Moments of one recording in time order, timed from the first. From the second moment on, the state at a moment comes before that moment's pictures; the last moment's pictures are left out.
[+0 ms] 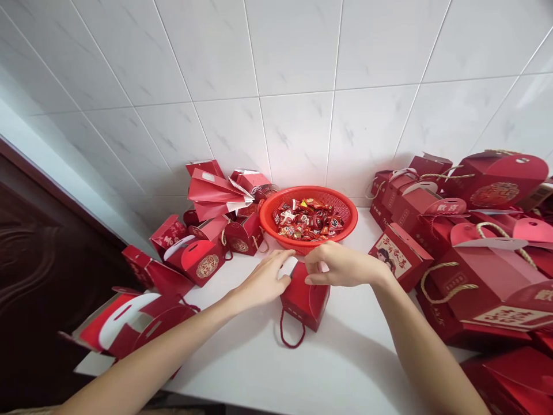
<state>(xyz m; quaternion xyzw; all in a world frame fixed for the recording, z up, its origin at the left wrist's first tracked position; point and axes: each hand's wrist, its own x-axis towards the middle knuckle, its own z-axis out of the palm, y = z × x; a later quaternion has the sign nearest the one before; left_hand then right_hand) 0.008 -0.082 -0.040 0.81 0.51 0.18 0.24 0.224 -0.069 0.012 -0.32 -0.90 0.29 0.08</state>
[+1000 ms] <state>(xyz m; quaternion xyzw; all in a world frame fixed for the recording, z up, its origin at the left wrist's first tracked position) 0.019 -0.078 -0.013 0.80 0.52 0.14 0.27 0.206 -0.074 -0.006 -0.35 -0.91 0.20 -0.08</state>
